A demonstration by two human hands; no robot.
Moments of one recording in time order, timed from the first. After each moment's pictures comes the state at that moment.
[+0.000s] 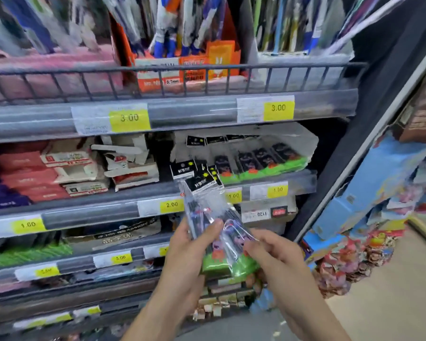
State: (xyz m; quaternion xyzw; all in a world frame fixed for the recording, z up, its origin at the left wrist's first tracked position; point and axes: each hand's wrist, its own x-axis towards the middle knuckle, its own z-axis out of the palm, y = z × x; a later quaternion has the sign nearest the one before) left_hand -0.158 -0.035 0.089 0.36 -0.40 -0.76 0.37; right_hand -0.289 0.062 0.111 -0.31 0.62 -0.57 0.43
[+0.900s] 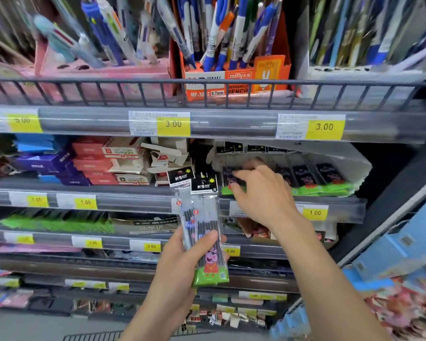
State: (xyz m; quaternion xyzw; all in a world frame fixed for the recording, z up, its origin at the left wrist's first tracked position) left_hand -0.126 -0.025 0.103 0.44 -0.38 -0.69 0.43; right_hand -0.314 -0.092 0.153 -0.67 0.72 -0.19 -0.03
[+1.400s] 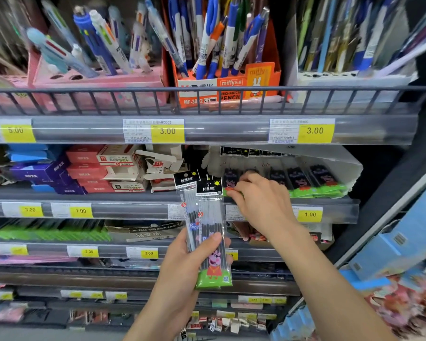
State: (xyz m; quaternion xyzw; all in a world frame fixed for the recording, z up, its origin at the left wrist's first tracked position) left_hand -0.134 -0.027 0.111 0.43 -0.38 -0.71 0.42; right_hand -0.325 -0.091 0.134 -0.70 0.67 -0.19 -0.13
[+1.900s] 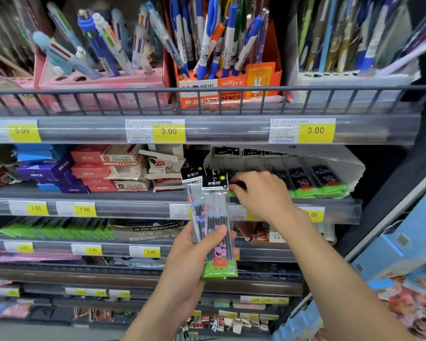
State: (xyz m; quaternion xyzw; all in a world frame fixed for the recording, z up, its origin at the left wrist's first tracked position) left_hand -0.143 -0.033 0.118 0.42 -0.39 -0.71 0.42; right_hand -0.338 -0.114 0.136 -0.70 0.68 -0.21 -0.02
